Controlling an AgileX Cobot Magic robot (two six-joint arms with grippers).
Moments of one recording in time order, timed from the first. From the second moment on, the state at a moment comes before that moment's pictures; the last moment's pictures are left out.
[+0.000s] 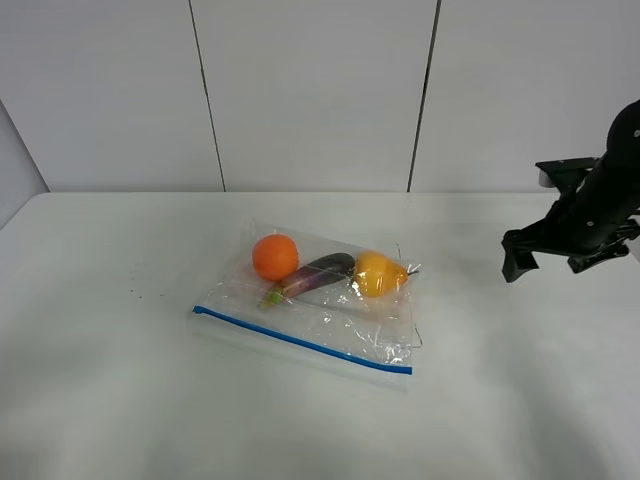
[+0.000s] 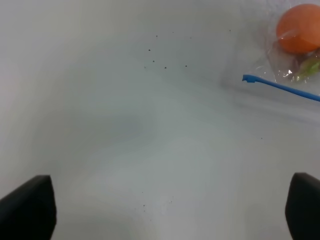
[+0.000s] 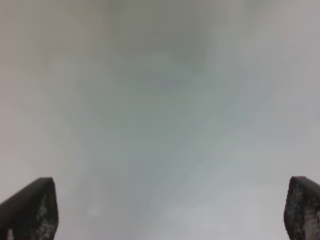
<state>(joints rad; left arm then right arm) 0.07 0.00 -0.50 -0.01 1.05 0.04 -0.02 1.75 -1.15 -0.01 0.82 -0.10</state>
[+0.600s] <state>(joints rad) 0.07 0.00 -0.50 -0.01 1.05 0.04 -0.02 1.25 -0.93 0.05 0.82 -0.20</state>
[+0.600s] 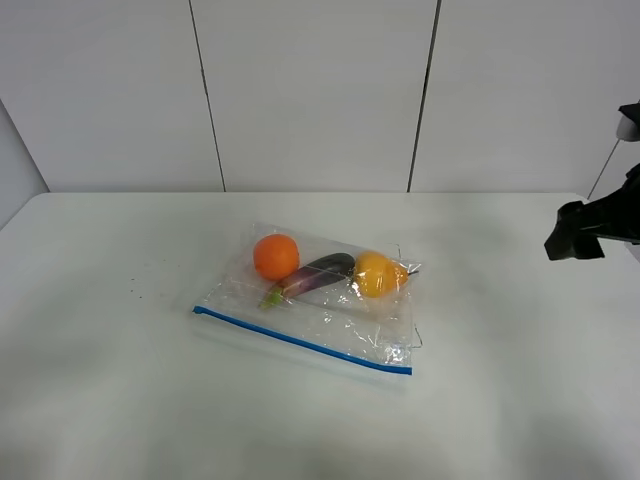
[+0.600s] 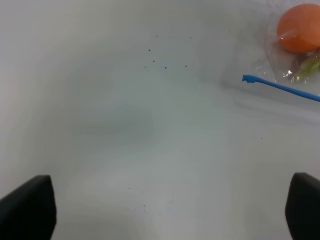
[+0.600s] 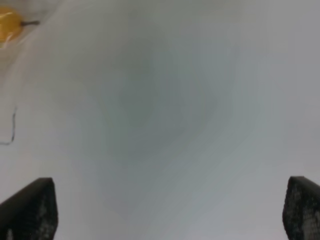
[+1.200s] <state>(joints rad) 0.07 0.00 -0.50 -0.01 1.05 0.04 -0.02 0.64 -0.60 0.06 0.90 -0.16</state>
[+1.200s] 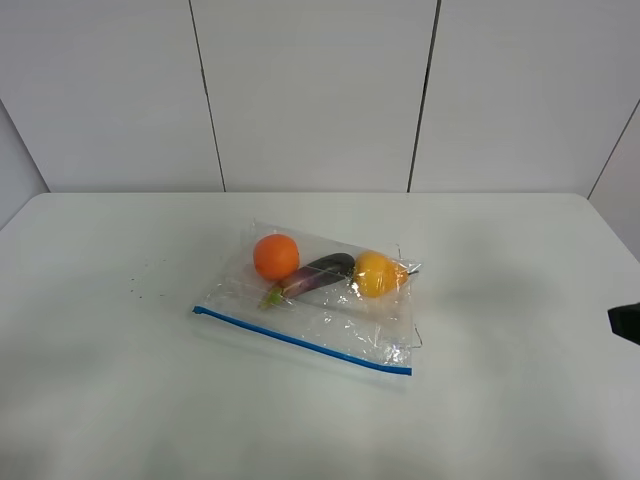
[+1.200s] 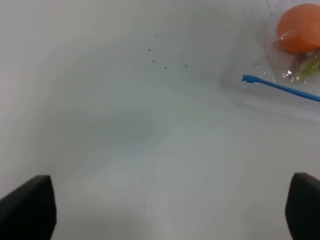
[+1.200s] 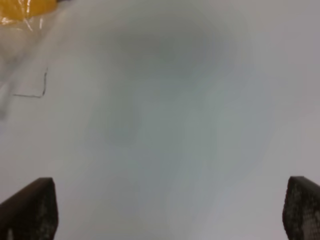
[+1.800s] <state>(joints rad) 0.07 0.00 -0.50 -0.01 1.05 0.04 -0.02 0.03 -0.55 0.02 1.06 -0.11</state>
